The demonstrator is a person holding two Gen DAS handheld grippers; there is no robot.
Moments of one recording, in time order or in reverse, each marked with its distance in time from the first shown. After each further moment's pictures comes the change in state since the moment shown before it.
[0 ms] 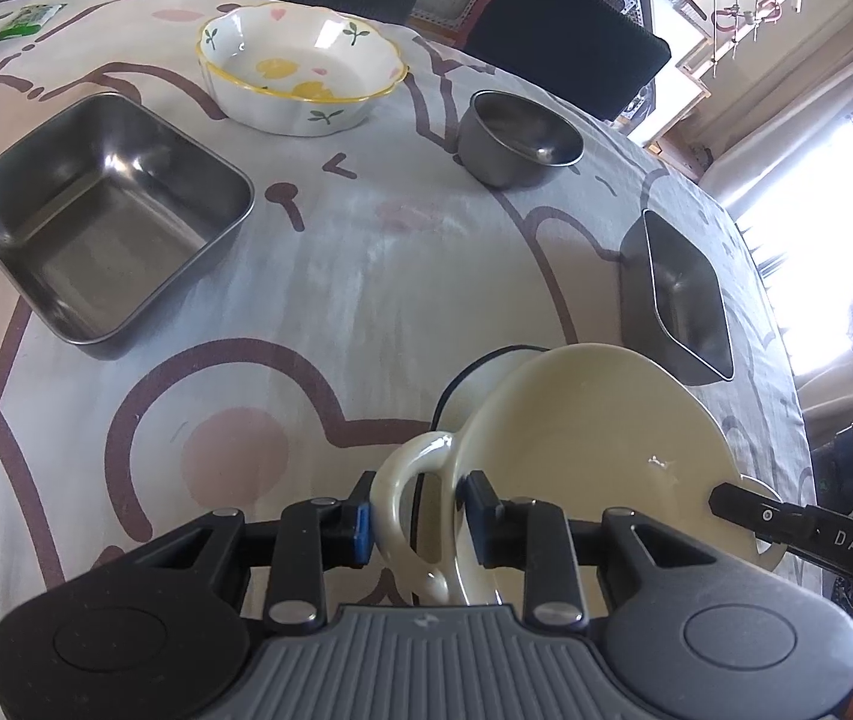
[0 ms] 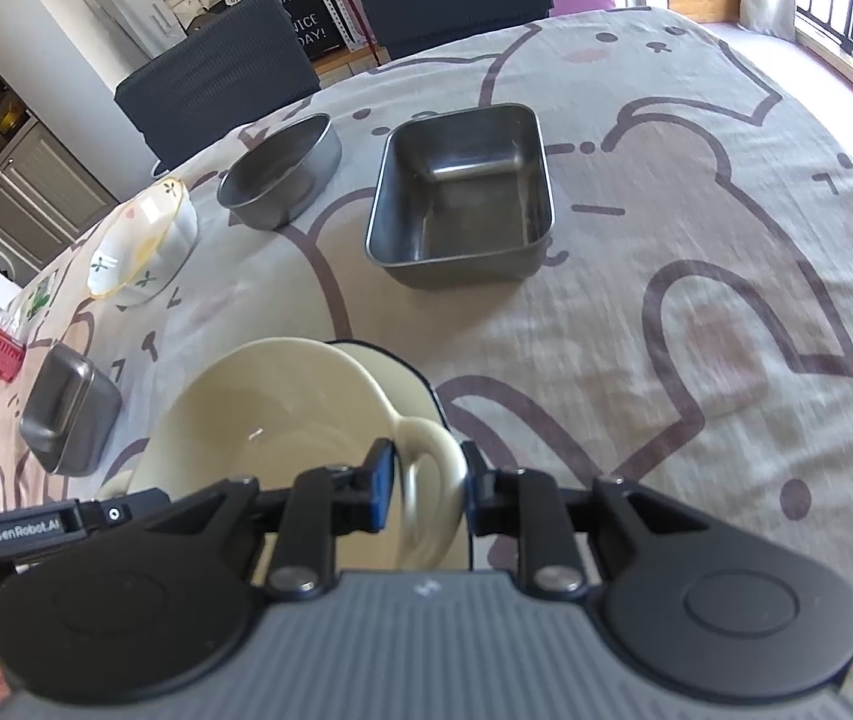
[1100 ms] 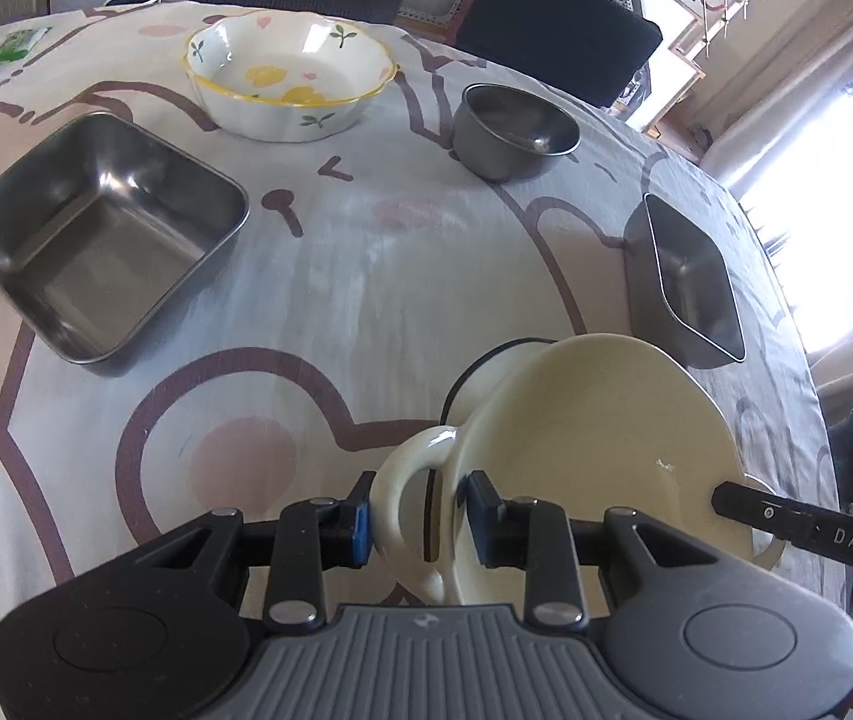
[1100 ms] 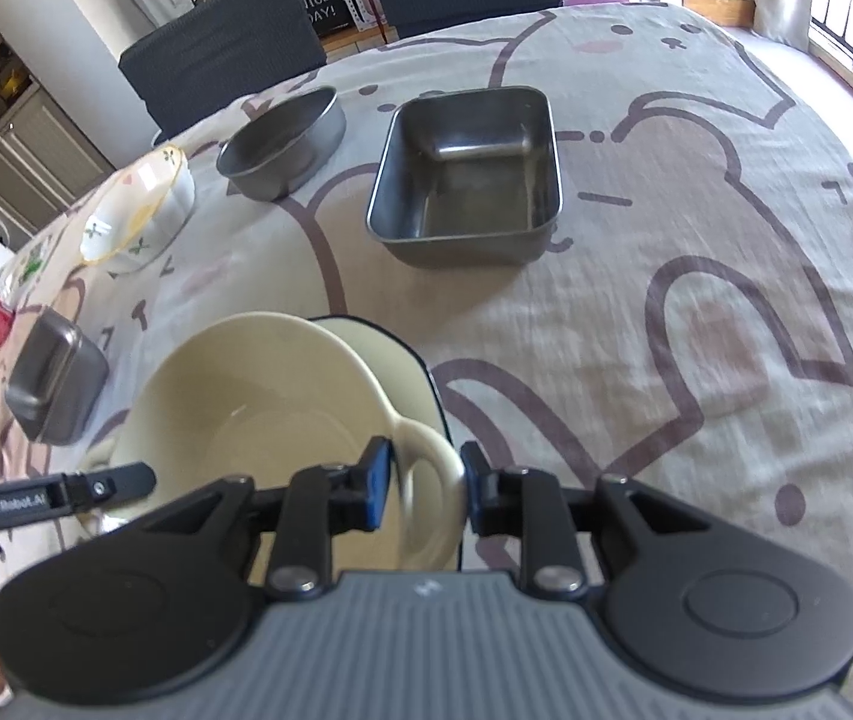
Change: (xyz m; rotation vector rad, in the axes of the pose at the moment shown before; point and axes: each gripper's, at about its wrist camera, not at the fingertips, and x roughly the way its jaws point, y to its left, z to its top) left arm 0.002 -0.004 0.001 0.053 0.004 0.033; right arm 0.008 0.004 -0.003 -0.052 0.042 -0.030
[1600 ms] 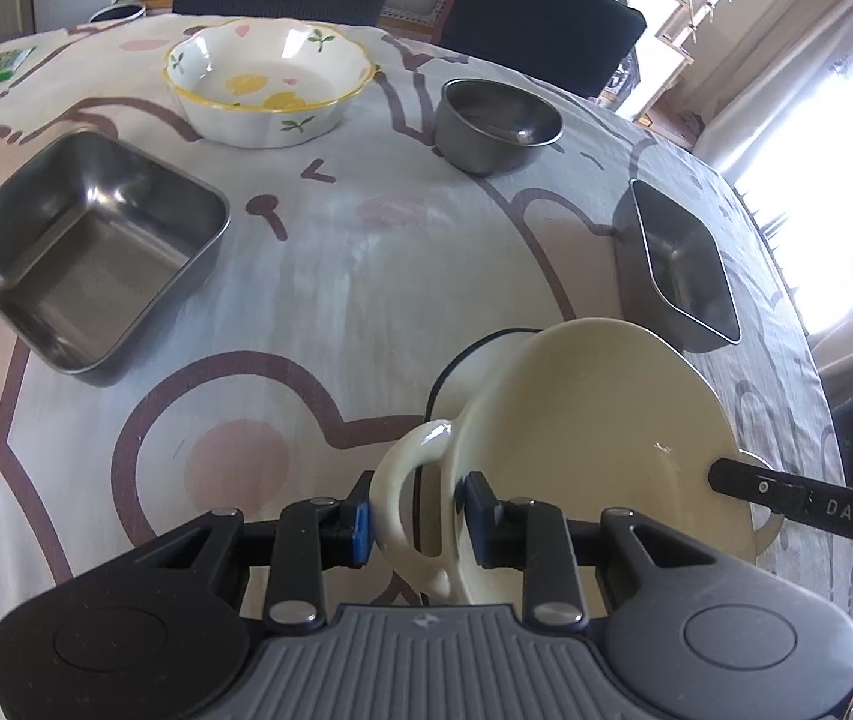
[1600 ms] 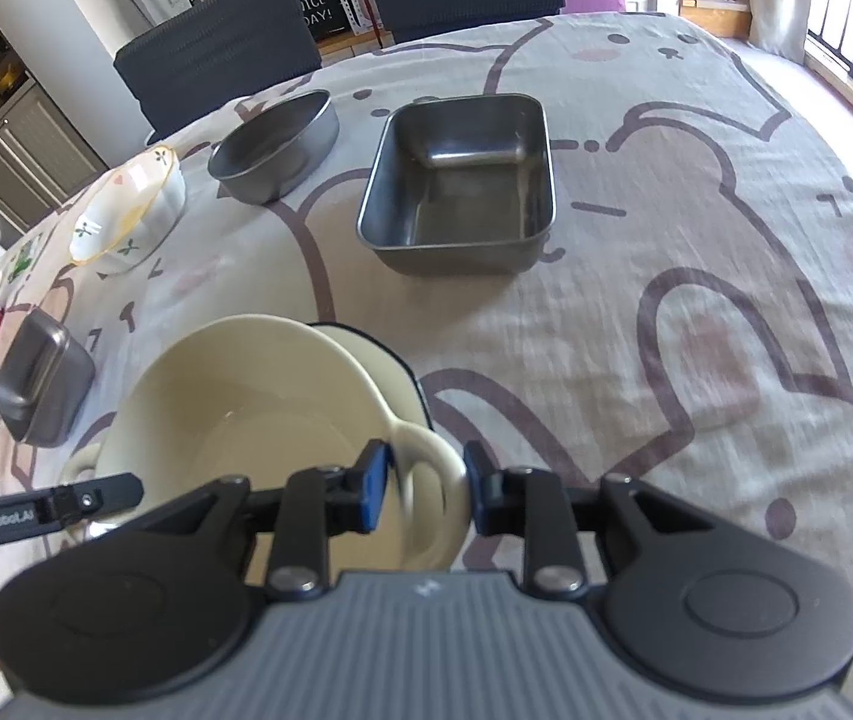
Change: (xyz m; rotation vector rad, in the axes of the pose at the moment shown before) left arm 0.000 -0.008 -0.002 0.056 -0.001 0.011; right arm 0.002 0.000 0.001 -0.015 -0.016 -0.025
